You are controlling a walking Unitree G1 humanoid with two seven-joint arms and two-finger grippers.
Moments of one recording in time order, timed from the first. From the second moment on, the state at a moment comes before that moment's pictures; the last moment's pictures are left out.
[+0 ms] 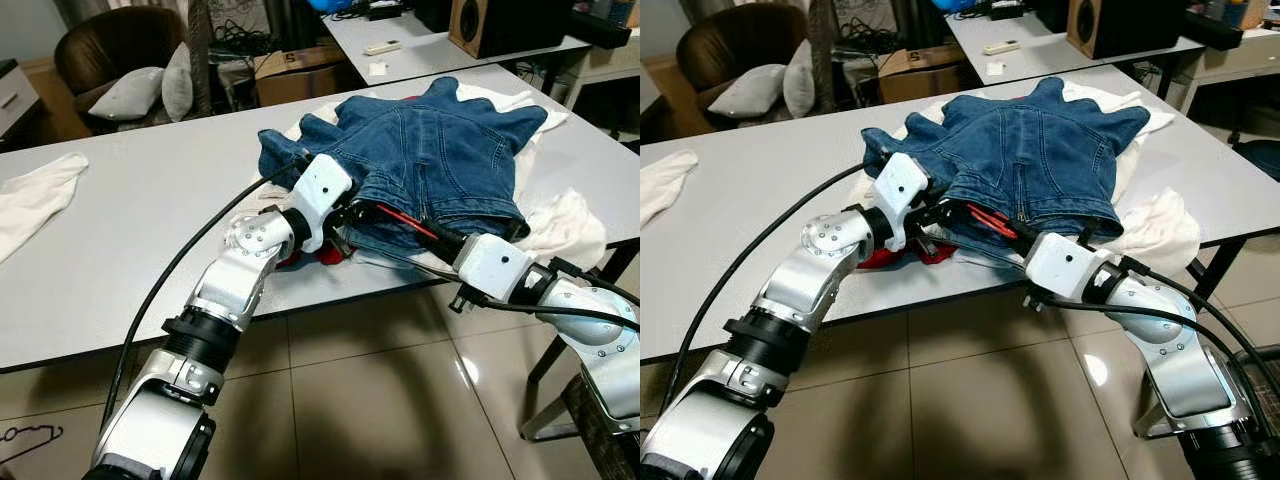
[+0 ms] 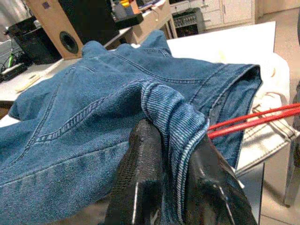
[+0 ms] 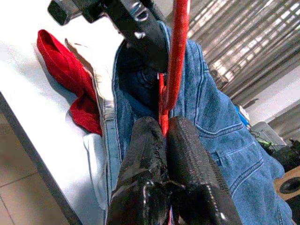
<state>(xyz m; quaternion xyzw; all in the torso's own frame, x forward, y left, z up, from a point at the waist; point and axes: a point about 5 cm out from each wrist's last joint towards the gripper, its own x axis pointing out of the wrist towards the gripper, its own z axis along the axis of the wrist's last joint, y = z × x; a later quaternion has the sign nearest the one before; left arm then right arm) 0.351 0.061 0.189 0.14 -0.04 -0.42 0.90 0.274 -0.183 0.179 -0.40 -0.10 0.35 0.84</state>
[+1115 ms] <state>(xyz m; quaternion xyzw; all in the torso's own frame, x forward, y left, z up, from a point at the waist) 0.353 0.082 0.201 0.39 -0.10 -0.56 0.72 0.288 -0.191 0.182 -0.36 -0.11 0.39 0.84</state>
